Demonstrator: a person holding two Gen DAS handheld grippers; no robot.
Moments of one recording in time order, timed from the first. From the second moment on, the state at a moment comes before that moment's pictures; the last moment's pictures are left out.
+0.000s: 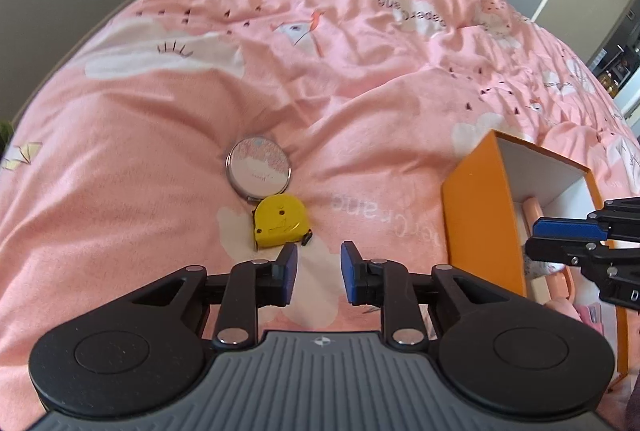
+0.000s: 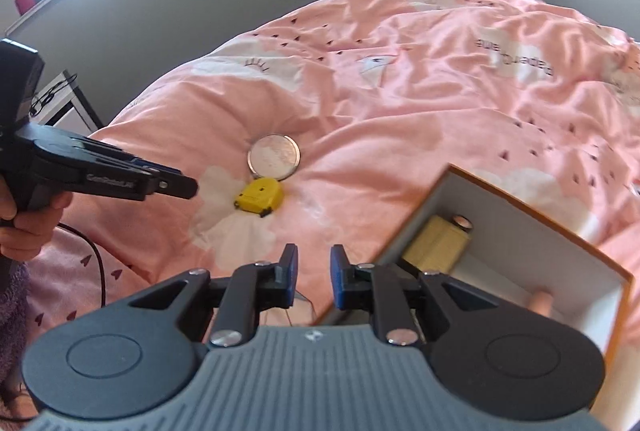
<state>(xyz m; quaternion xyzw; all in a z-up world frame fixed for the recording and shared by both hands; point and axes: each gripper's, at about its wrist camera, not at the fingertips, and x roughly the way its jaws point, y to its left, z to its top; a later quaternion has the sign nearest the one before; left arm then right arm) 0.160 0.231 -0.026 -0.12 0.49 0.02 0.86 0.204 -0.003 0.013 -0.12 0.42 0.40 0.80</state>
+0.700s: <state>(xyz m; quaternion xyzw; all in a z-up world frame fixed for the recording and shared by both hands) 0.234 0.286 -0.129 -0.21 0.53 0.06 0.82 0.282 0.114 -0.050 -0.17 0.46 0.40 0.78</state>
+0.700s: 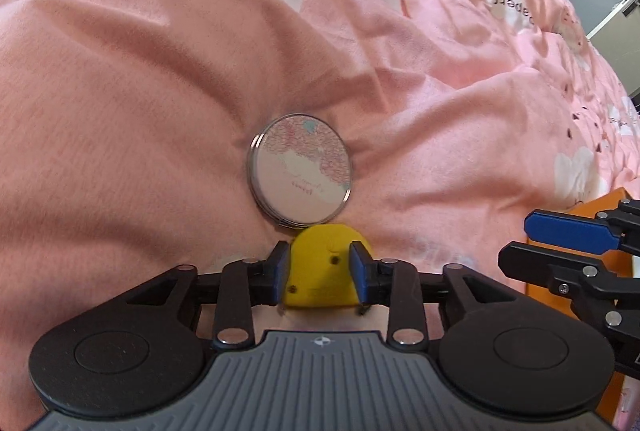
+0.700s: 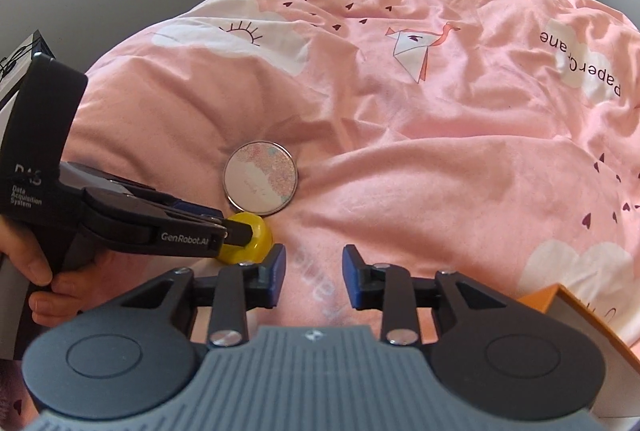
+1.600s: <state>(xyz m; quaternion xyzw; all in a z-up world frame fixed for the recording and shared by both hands) 0.225 0.269 -0.140 -0.19 0.51 0.00 0.84 0.296 0.120 -0.066 -0.17 0.47 0.37 0.78</state>
